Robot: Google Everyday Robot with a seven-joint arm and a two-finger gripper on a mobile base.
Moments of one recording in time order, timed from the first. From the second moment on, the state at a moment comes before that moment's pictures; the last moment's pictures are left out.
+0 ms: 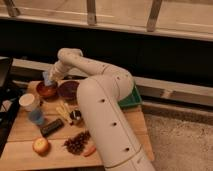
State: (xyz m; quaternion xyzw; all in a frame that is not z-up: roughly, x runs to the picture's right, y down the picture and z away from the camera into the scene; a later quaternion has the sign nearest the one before) arm -0.313 -0.075 0.923 -0.38 -0.09 0.63 0.67
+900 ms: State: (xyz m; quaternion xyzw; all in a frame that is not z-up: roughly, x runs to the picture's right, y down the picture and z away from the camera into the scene) arm -0.336 -0.065 0.940 -0.40 -0.09 0.61 0.68
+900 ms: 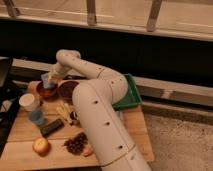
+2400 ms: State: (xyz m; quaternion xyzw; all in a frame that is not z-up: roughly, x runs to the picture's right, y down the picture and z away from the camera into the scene) arm -0.334 -0.057 0.929 -0.39 -0.07 0.61 0.69
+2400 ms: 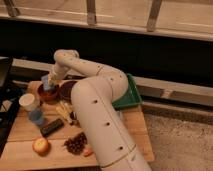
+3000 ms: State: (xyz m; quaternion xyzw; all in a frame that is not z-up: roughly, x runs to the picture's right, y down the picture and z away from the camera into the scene) arm -0.339 -0.036 0.910 -0.41 -0.07 0.59 0.69
